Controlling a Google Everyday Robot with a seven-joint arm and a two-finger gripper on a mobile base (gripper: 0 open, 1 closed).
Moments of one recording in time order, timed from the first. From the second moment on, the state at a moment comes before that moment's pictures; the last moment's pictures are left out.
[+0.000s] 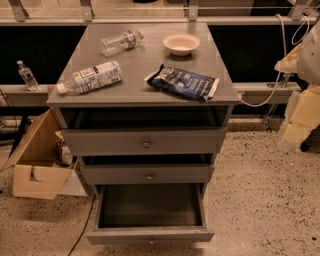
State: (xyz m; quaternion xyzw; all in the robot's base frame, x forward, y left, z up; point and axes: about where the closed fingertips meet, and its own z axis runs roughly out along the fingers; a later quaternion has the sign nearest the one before) arm 0.438 -0.217 0.976 -0.60 0.78 -0.03 0.16
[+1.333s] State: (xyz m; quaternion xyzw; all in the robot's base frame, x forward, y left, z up) arm 0.414 -0.181 0.891 -0.60 0.78 0.05 0.16
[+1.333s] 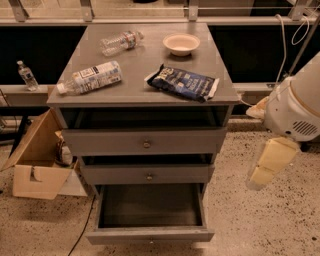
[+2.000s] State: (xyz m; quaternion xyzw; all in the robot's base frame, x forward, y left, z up) arm 0.410 -0.162 0.775 -0.61 0.76 0.14 0.18
